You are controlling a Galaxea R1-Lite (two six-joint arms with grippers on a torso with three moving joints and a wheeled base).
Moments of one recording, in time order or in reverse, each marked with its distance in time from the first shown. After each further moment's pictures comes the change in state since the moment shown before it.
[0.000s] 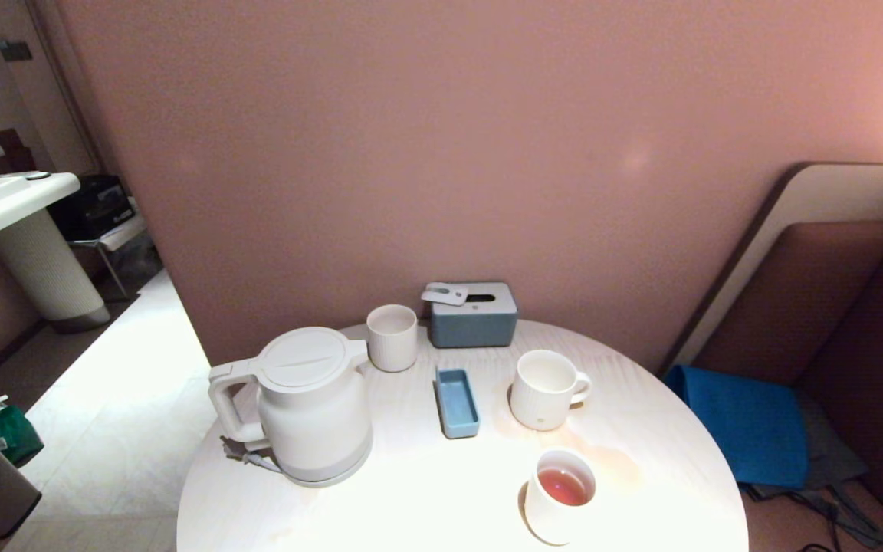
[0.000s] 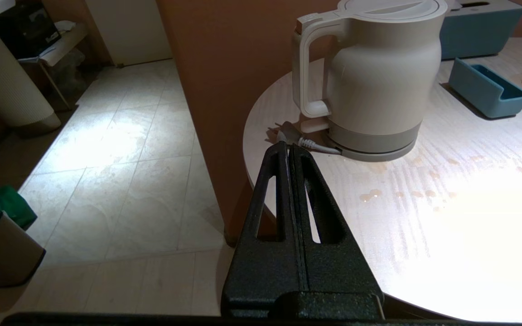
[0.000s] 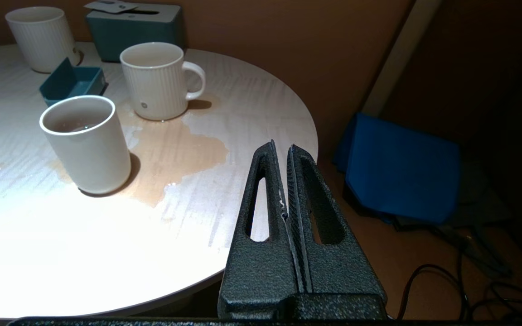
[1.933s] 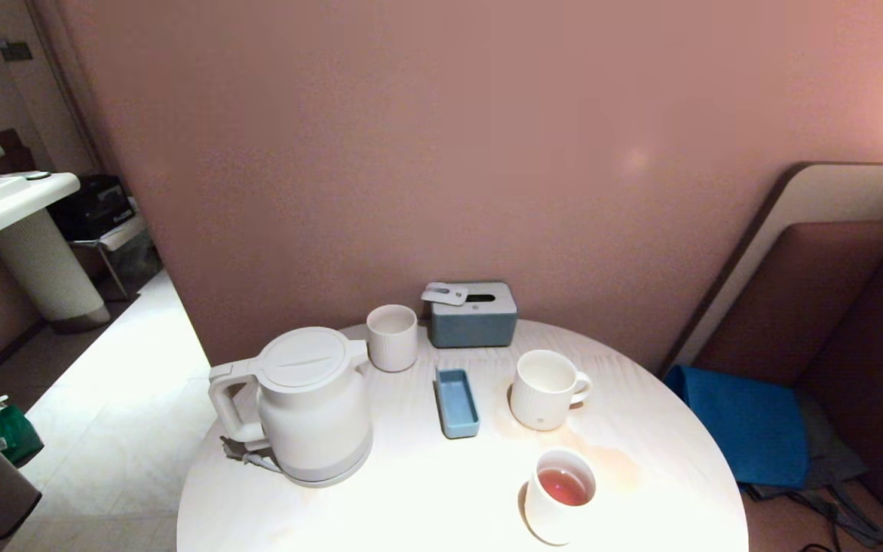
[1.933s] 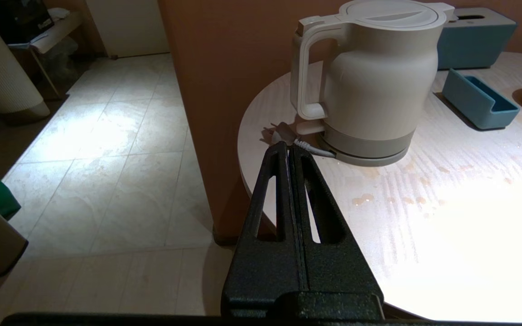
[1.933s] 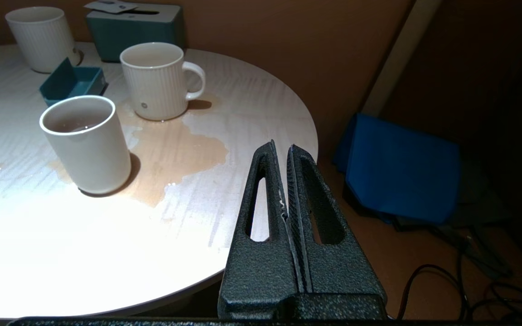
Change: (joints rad) left arm 0.000 0.000 0.000 -0.001 0.007 -0.056; right arm 0.000 0.000 0.000 0.000 0.000 0.000
